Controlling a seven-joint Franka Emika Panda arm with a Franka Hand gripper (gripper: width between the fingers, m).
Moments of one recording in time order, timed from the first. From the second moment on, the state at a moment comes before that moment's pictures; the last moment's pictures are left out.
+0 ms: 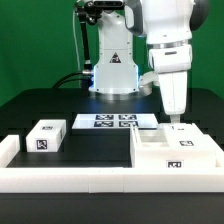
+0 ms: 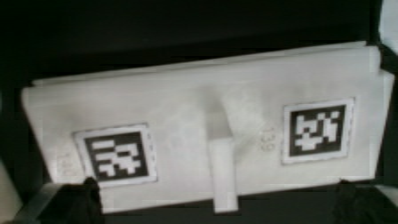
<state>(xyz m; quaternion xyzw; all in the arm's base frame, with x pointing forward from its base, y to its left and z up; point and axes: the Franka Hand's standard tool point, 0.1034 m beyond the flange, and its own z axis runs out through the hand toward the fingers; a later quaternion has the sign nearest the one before) 0.437 0.123 0.028 -0.74 -0.67 -0.03 0.06</state>
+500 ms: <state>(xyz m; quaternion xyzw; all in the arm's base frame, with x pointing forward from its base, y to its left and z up) 0.435 0.122 0.015 -0.75 -0.66 -0.04 0.06</state>
